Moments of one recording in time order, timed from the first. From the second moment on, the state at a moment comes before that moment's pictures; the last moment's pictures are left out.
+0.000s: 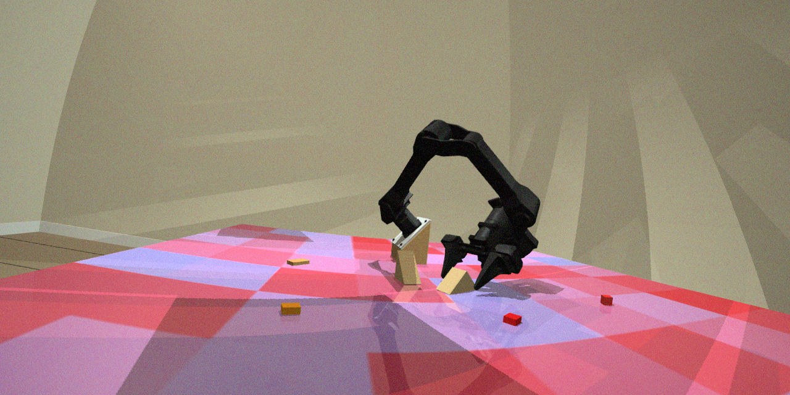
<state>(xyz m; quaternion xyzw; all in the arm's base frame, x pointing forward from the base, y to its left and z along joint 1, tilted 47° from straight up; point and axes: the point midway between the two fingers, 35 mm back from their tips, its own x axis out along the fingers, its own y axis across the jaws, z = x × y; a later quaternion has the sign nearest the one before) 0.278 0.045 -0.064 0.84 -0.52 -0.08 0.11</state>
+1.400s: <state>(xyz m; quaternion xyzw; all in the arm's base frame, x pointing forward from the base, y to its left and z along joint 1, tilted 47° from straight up) 0.265 0.114 0.005 0.86 -0.49 -0.12 0.08</state>
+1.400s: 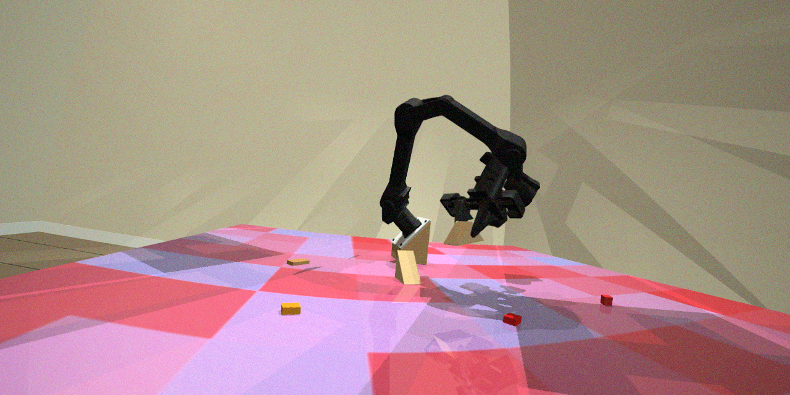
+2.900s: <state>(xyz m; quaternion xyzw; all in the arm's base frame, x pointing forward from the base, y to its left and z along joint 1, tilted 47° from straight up) 0.268 0.106 0.018 0.71 -0.36 -0.52 0.31</state>
